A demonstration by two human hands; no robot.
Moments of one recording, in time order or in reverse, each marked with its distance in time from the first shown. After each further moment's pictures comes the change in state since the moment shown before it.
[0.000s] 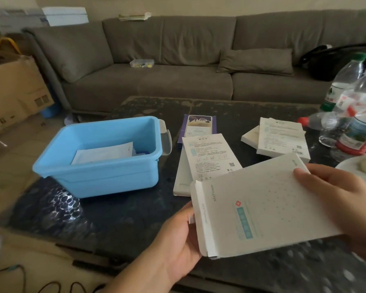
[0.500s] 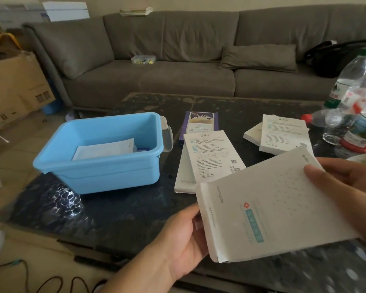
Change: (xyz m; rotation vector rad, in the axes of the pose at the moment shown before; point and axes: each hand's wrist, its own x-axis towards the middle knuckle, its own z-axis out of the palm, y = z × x) left_hand 0.005 -0.006 -0.003 0.019 -0.006 -0.059; right_hand -0.008 -0.004 -0.003 -0.084 0.082 -0.098
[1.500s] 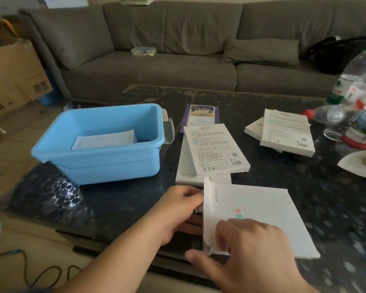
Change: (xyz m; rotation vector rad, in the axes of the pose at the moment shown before) left_hand 0.008 0.027 -0.007 0.634 0.170 0.113; right_hand -0.066 0.011 0.100 -0.840 -0.289 -0.536
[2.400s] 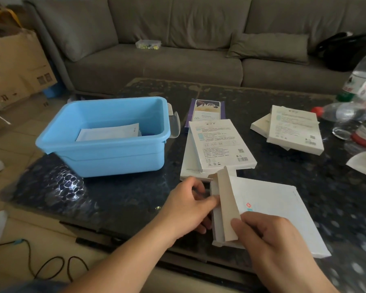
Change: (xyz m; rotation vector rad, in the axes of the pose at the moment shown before) left_hand -0.003 -0.010 0.002 0.258 0.093 0.195; right_hand -0.004 0.028 0.012 0.512 0.035 0.154
